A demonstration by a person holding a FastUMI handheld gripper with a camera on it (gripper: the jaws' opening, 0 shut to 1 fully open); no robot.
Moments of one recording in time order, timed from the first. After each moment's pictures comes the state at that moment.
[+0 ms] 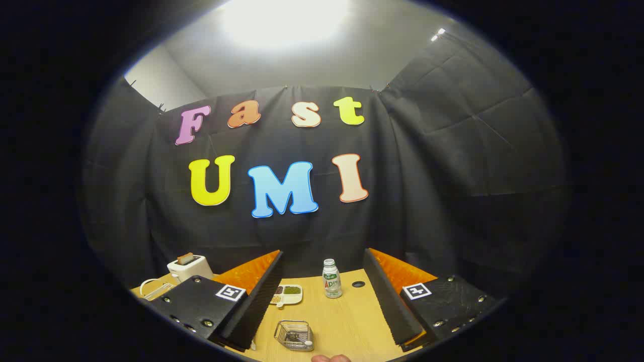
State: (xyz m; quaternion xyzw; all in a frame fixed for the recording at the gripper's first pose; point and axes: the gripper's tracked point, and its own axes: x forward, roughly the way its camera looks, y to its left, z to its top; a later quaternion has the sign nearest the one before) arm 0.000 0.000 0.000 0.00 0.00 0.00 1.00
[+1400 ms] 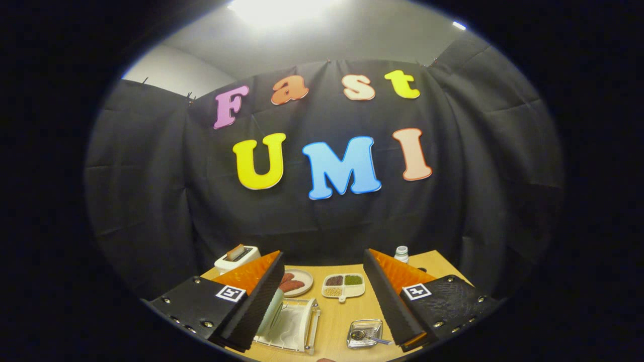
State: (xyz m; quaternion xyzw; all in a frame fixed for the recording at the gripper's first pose) arm 0.045 0.160 -0.019 0.00 0.12 0.12 0.98
